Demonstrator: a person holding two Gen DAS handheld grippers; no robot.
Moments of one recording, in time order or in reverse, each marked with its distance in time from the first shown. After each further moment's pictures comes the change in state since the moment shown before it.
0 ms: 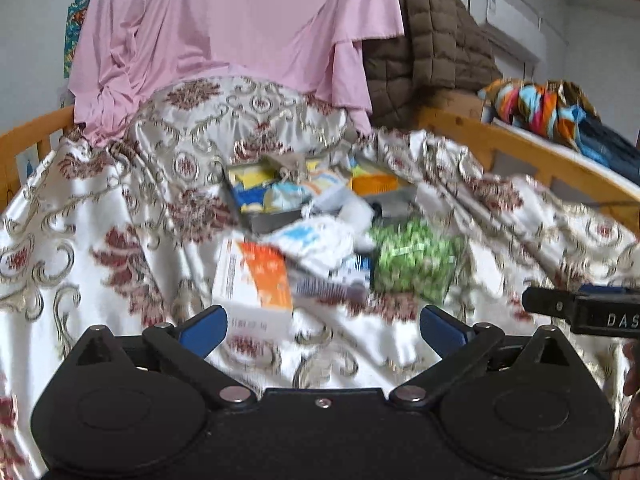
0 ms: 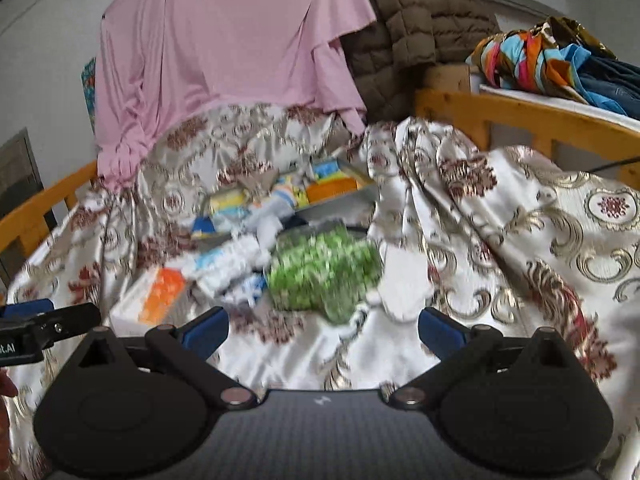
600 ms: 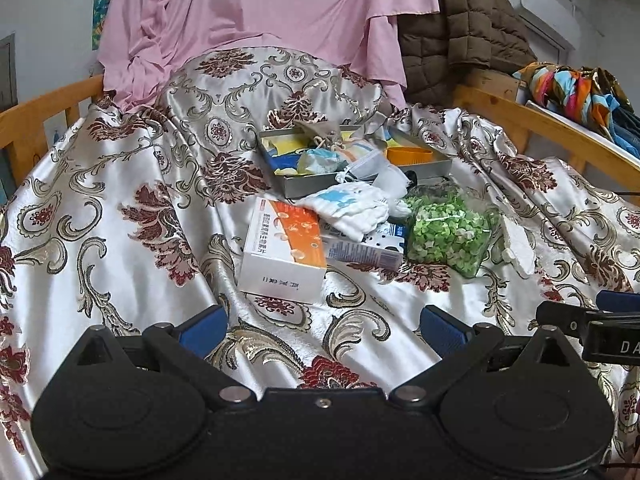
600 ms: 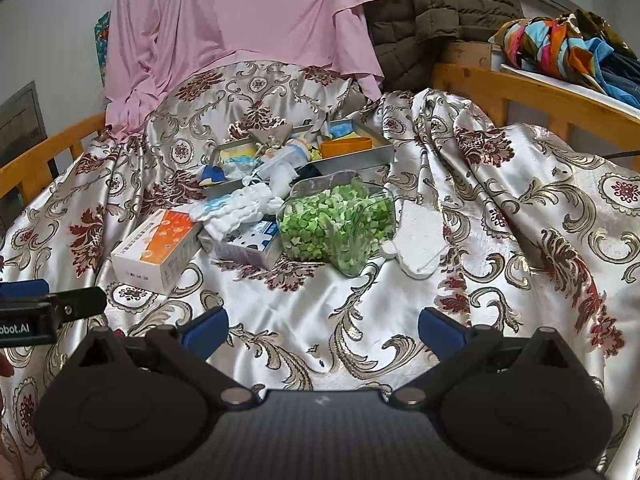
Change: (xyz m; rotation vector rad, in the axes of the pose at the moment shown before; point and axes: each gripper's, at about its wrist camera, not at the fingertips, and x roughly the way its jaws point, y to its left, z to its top) left arm 0.005 0.007 -0.013 -0.049 0.066 0.092; right arm 0.007 0.016 -0.018 -0.073 0.087 0.011
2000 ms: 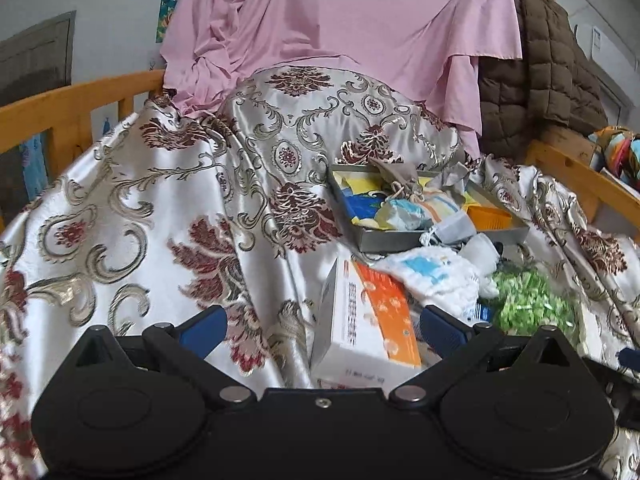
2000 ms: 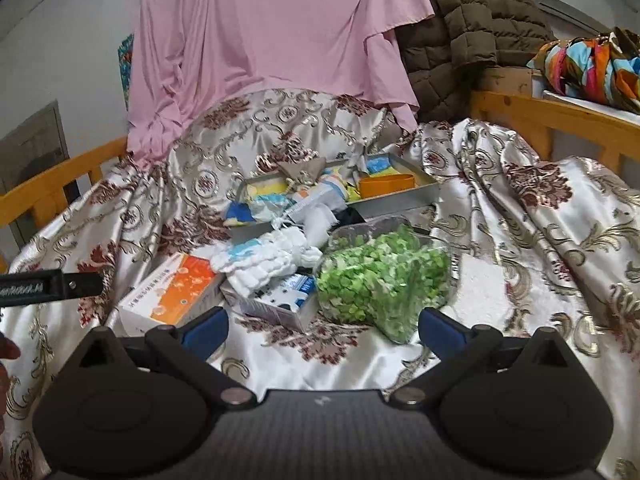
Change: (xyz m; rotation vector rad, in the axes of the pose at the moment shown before) left arm 0.052 0.061 0.049 -0.160 -0.084 0.119; right arm 0.057 0.018 0.028 -0.015 -0.116 0.104
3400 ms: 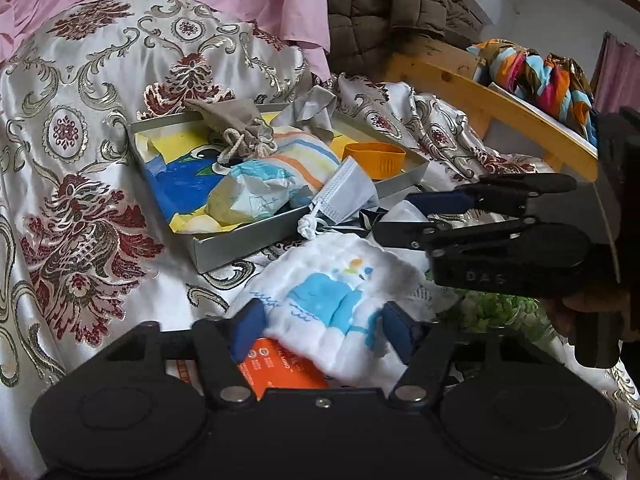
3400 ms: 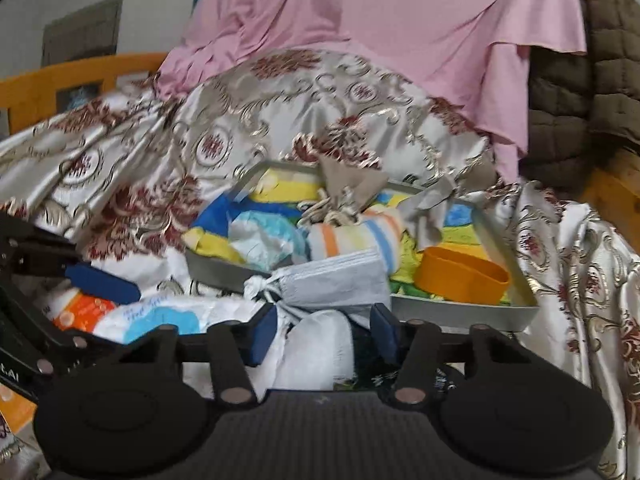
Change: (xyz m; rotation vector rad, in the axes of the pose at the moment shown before) left arm 0.200 -0.037 0.044 0.243 0.210 -0.531; right arm 0.216 0.018 0.091 -0.416 0.100 0.067
